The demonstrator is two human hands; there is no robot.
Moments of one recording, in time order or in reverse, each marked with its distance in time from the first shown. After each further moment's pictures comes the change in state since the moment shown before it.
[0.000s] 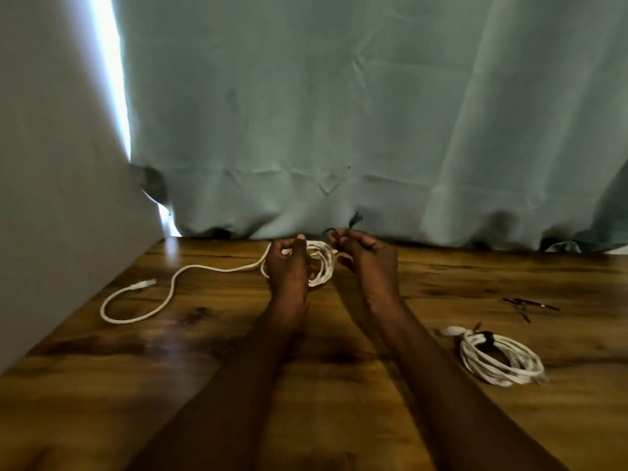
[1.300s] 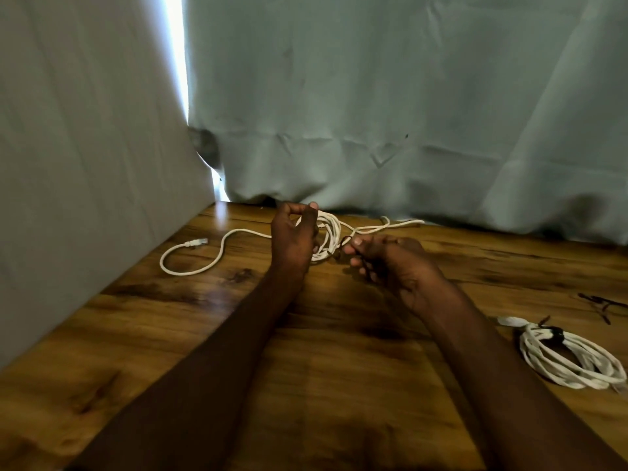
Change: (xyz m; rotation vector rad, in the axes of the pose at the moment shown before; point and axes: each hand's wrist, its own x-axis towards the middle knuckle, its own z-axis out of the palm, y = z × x) left_hand 0.014 0.030 -0.061 0.120 -0.061 0.179; right_hand -0.022 0.002 0.010 -0.053 -0.255 0.440
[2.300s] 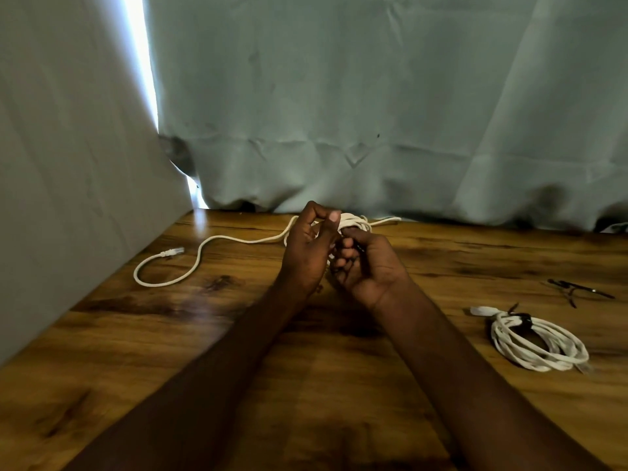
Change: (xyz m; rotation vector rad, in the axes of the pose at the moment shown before) left_hand -0.048 0.010 0.033 0.022 -0.403 0.072; right_hand 0.000 -0.002 0.013 0.510 -0.021 0.194
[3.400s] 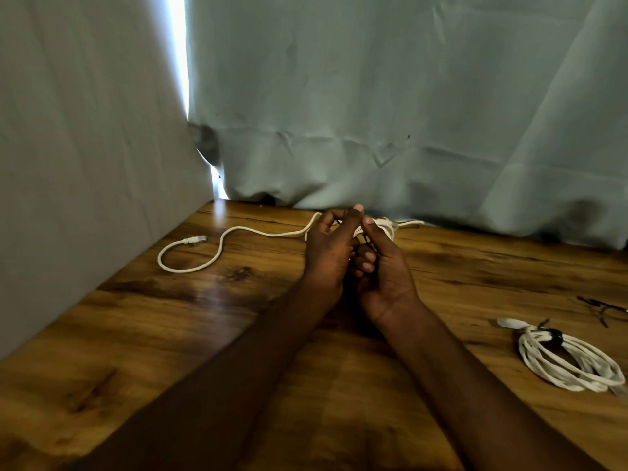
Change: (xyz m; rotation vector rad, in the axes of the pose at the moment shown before) left_hand 0.000 0.010 0.009 -0.168 0.202 -0.340; right_hand -0.005 0.027 0.011 0.054 -0.026 -0.162
